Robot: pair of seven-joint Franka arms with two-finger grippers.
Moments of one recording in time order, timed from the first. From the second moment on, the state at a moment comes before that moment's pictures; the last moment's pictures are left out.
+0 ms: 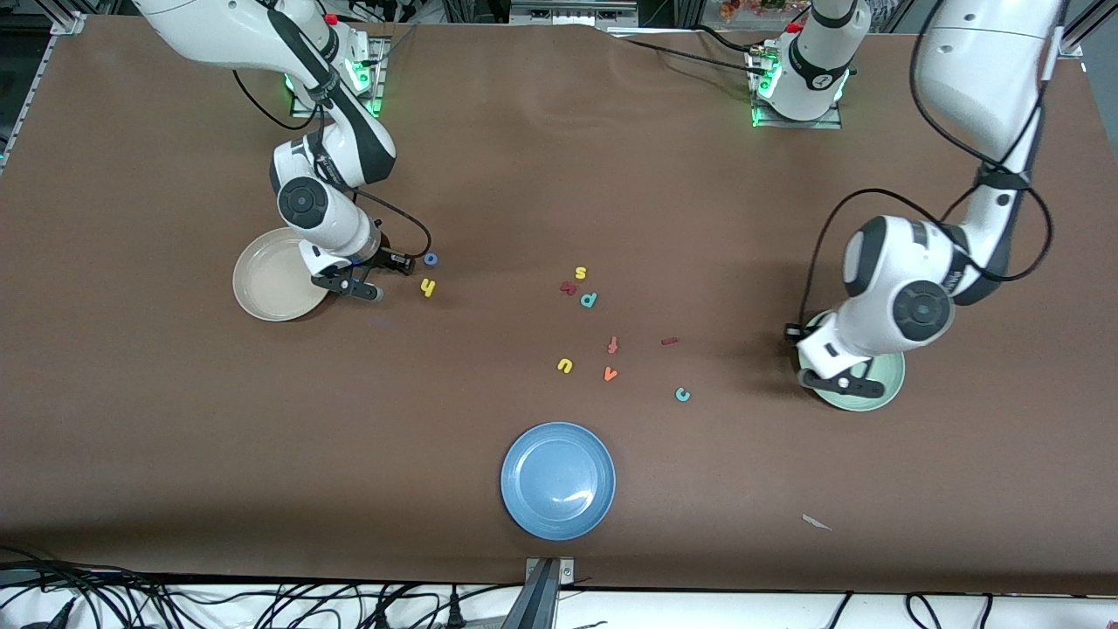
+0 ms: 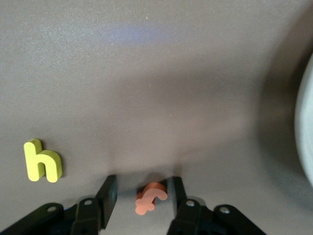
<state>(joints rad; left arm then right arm) -0.03 0.52 -0.07 -1.81 0.07 2.15 0.06 0.06 0.37 0.30 -2.35 -0.05 2.60 0.66</state>
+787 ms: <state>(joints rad) 0.04 0.54 -0.08 -1.81 0.27 2.14 0.20 0.06 0.36 0.30 -2.35 -0.05 2.59 0.66</state>
